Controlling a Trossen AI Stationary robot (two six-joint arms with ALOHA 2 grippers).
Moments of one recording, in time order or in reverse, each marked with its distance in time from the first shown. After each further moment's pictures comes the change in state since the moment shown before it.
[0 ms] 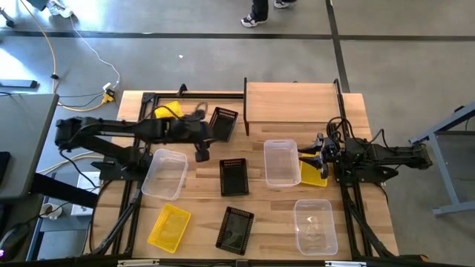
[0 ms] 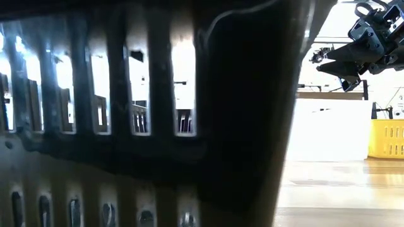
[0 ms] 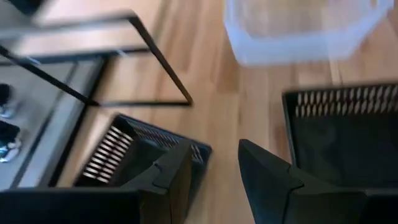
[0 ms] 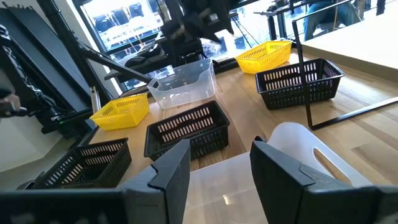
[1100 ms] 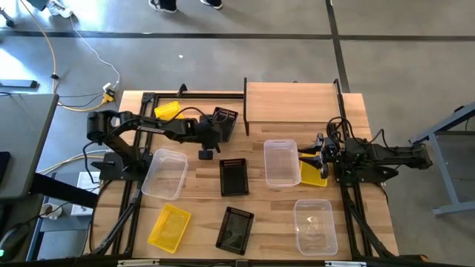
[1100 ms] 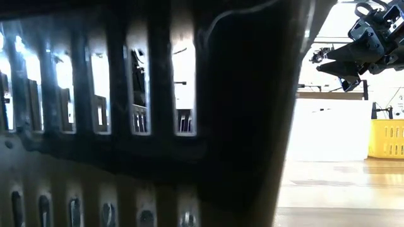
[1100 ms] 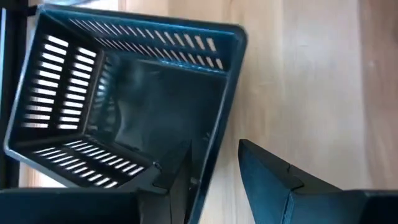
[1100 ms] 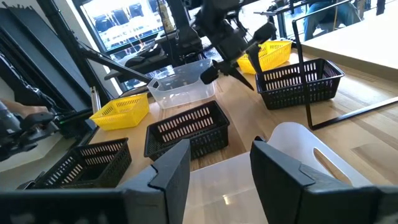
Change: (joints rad) left arm 0.124 0.359 0.001 0.010 -0.033 0.196; right arm 0.000 0.000 0.000 0.000 0.000 0.000
